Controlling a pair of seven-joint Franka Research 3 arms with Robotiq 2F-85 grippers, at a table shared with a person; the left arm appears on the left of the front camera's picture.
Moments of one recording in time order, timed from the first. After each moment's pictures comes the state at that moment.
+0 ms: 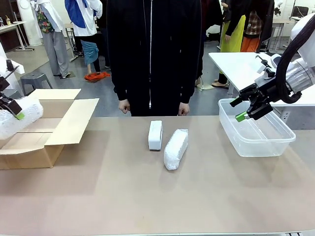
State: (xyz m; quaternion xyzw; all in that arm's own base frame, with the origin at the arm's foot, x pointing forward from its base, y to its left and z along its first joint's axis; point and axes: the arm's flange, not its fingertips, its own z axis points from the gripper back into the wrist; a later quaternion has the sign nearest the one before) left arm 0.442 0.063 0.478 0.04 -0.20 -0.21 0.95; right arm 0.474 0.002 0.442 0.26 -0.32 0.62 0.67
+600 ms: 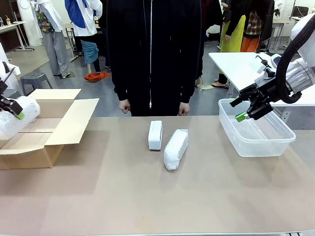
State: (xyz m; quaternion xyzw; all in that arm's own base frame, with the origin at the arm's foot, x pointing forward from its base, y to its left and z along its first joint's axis) left arm 0.445 0.070 0.460 0.04 -0.25 -0.16 0.95; right arm 0.474 0.002 0.442 0.26 -0.32 0.62 0.67
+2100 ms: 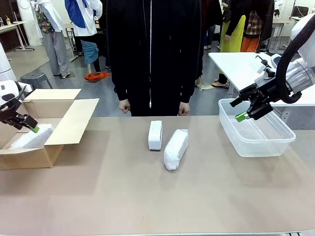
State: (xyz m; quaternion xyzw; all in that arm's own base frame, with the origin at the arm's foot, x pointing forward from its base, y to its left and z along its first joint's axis) left arm 0.471 0.073 0.389 -0.02 -0.23 -0.14 0.96; right arm 0.474 0.002 0.442 0.26 -0.32 0.62 0.67
